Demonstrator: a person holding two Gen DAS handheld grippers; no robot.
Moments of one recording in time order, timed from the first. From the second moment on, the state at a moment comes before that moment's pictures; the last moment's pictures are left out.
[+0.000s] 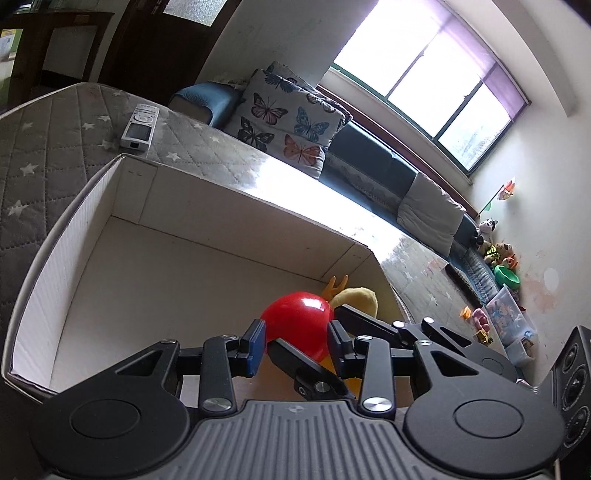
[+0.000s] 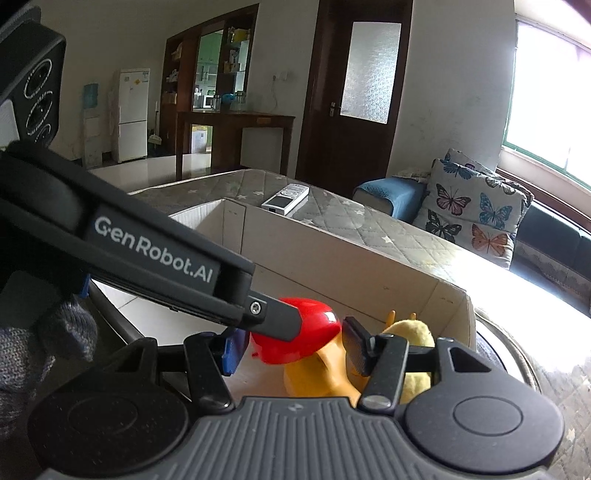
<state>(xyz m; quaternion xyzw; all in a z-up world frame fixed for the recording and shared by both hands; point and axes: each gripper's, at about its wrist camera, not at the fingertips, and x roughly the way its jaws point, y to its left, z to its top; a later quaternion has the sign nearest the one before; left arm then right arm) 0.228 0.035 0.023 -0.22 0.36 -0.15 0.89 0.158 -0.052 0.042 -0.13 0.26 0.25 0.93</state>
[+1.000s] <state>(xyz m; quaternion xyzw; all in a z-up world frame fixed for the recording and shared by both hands) 0.163 0.027 0.046 -0.20 0.32 -0.15 0.91 0.075 -0.097 0.060 -0.08 0.23 0.22 0.94</state>
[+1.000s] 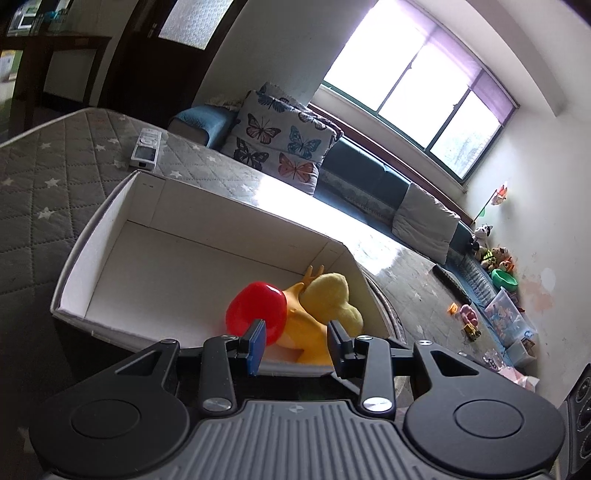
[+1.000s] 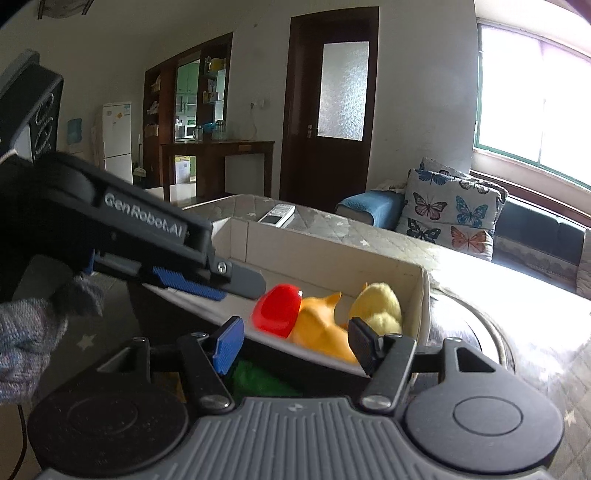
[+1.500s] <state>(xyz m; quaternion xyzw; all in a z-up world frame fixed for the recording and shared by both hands) 0.112 0.018 0.043 -0.18 0.32 -0.14 0.92 0.042 -0.105 0.040 -0.06 0.26 0.22 0.94</state>
